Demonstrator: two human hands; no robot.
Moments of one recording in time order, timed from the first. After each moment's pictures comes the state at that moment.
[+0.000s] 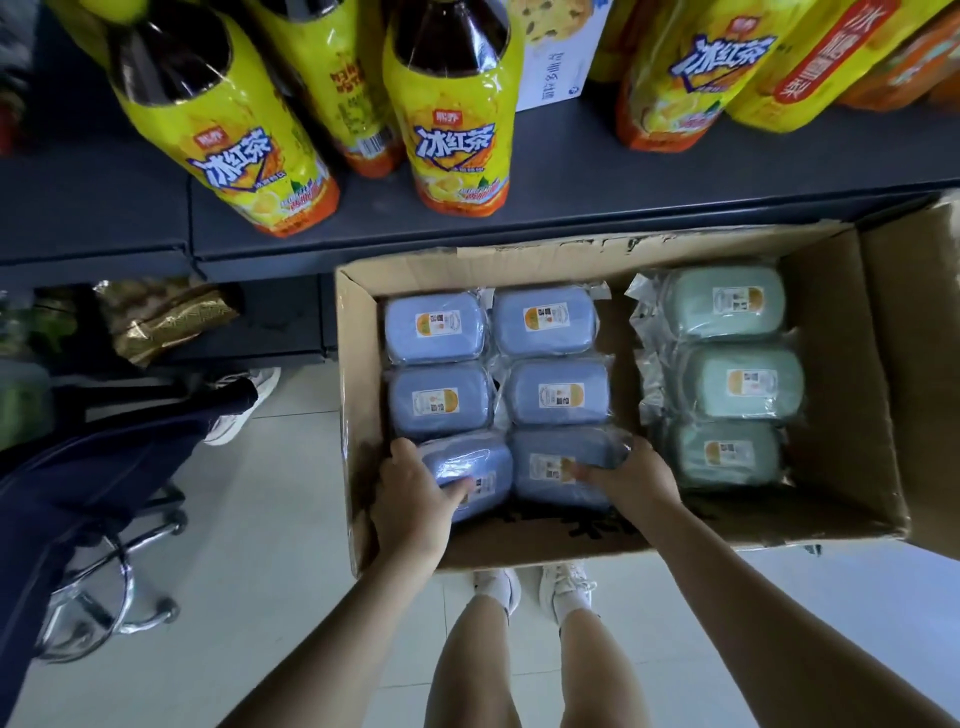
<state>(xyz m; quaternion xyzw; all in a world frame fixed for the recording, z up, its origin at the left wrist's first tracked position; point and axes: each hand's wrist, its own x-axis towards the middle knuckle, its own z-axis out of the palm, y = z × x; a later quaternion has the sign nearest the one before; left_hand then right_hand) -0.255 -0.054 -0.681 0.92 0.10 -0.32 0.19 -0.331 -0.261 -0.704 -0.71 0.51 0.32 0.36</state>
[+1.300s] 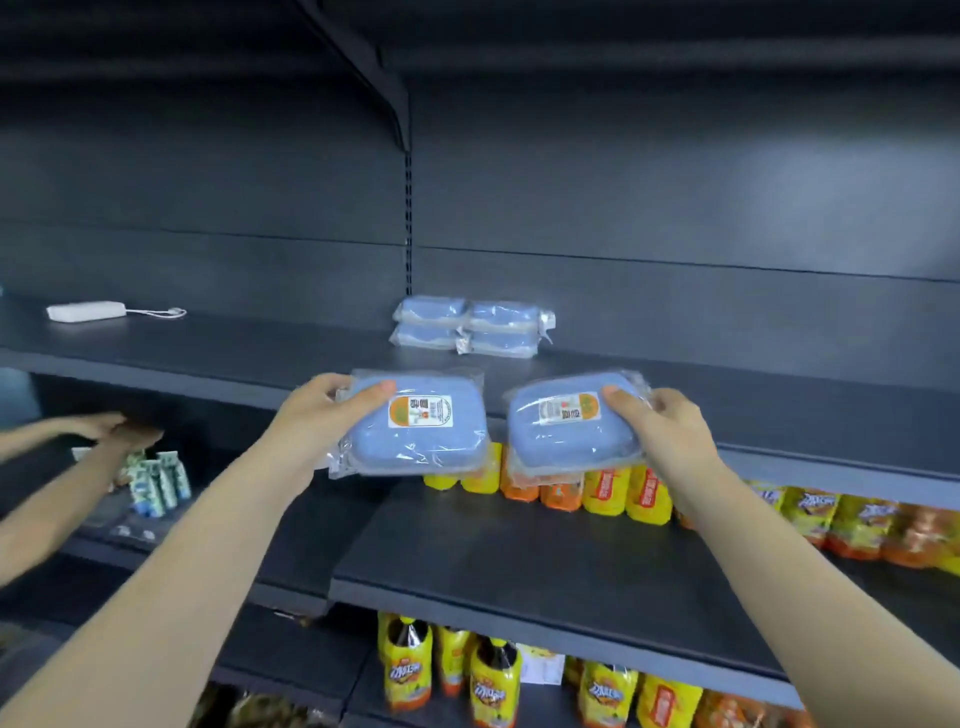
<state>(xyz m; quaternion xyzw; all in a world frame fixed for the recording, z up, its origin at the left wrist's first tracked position) -0.185 -0.010 -0.021 0.76 0.00 0.08 0.64 -0.214 -0.311 -0.029 -0.79 0.12 -0.24 0.55</state>
